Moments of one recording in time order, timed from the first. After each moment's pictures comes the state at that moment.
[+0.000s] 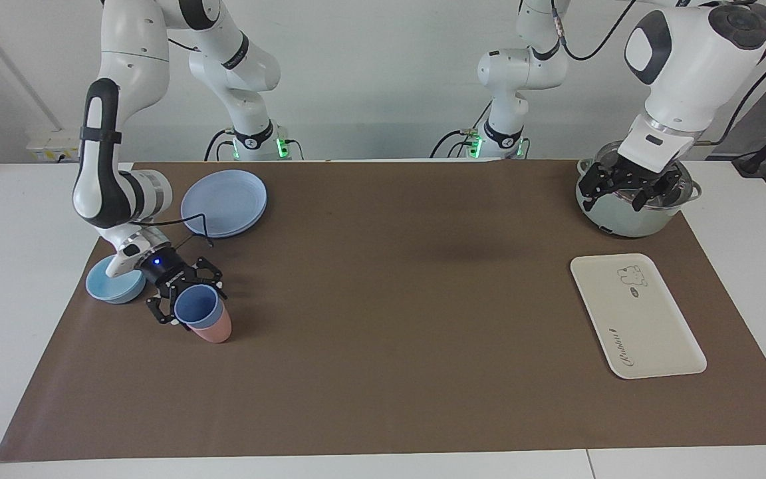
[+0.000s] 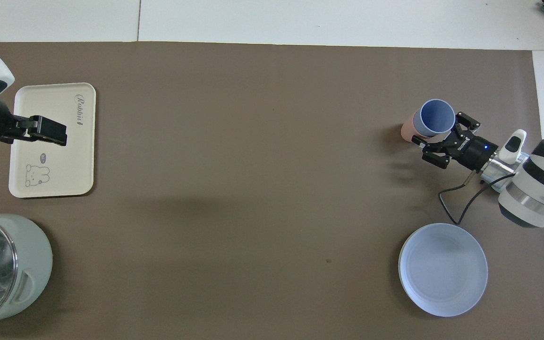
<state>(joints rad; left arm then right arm) -0.08 0.05 0.00 -1.60 0.01 1.67 0.02 -0.24 0.34 0.04 -2.10 1.71 2.24 -2.29</state>
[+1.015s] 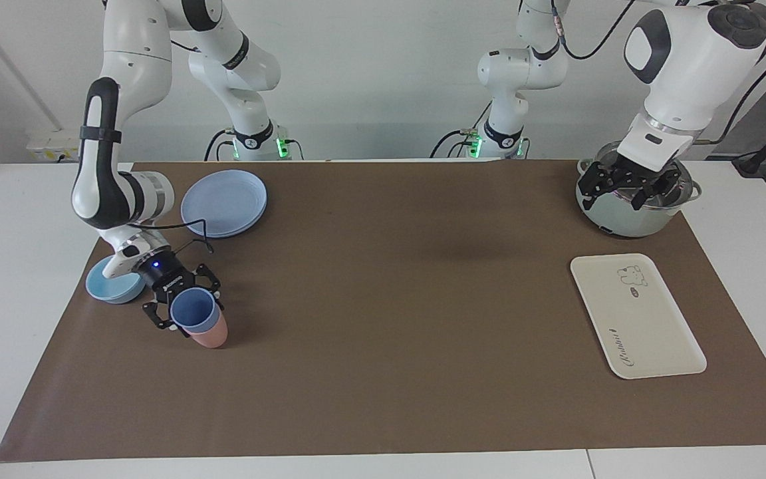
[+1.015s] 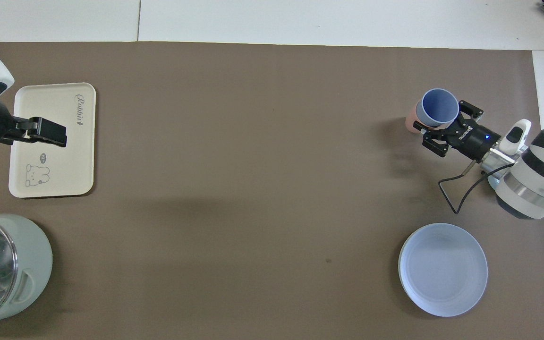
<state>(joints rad) -0.08 0.05 0.00 -1.61 0.01 1.67 0.02 -0.19 0.32 0.04 -2.04 1.69 2.37 -2.28</state>
